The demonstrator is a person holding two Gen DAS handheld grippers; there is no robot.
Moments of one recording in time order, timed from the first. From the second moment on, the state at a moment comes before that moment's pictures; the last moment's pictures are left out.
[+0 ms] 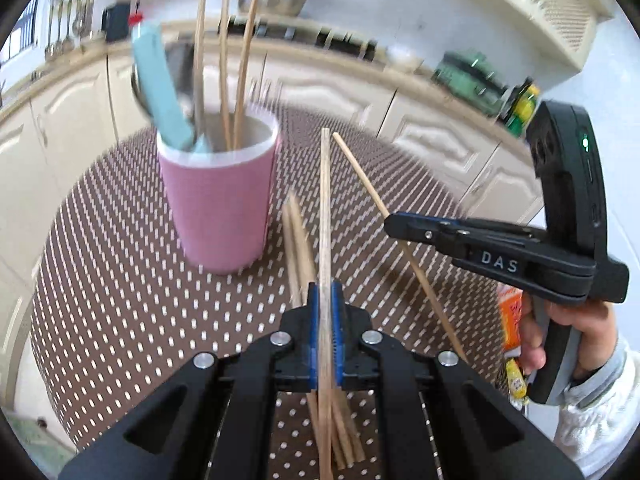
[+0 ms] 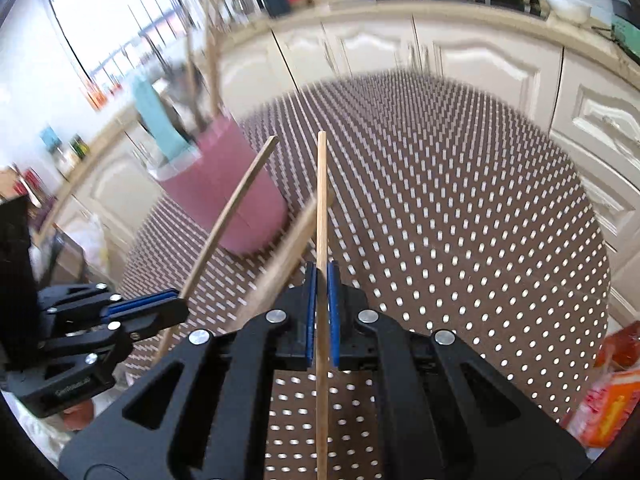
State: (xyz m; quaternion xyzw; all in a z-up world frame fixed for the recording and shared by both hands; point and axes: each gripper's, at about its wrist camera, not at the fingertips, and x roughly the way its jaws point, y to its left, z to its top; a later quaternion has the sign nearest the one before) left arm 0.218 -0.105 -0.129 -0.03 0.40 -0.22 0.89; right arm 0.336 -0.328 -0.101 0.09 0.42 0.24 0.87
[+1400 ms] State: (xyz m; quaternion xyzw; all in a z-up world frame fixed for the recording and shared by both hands) left arm 0.288 -0.057 -0.063 -0.15 0.00 -0.11 0.98; right arm 0.357 -0.260 -0.003 0.19 0.07 0.28 0.94
